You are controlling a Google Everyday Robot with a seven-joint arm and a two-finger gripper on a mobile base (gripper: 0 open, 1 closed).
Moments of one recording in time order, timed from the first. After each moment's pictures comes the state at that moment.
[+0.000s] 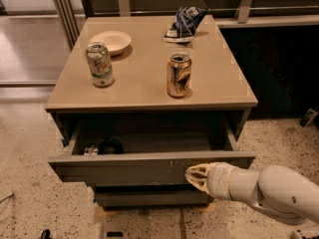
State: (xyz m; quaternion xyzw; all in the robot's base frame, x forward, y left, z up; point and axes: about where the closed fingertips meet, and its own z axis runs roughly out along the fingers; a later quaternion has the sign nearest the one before) arm 0.458 -0.109 0.622 -0.63 0.62 0.04 0.46
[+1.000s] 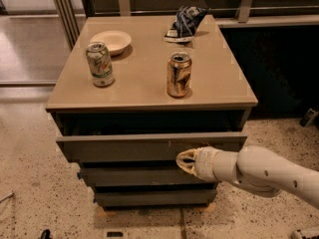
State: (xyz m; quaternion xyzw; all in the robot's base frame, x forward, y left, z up) arm 0.516 -0.084 0.607 -0.64 0.62 0.04 0.46
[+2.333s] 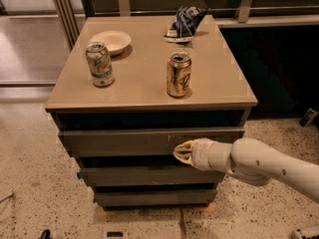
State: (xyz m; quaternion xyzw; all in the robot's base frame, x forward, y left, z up) arm 0.559 -0.080 0.603 -0.65 0.60 0.02 0.48
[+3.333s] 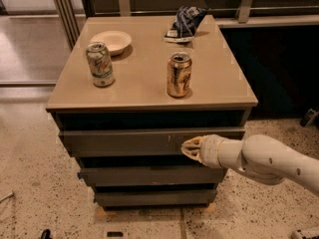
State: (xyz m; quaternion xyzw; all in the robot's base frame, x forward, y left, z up) arm 0.558 -0.105 0.626 -0.63 0.62 0.02 0.48
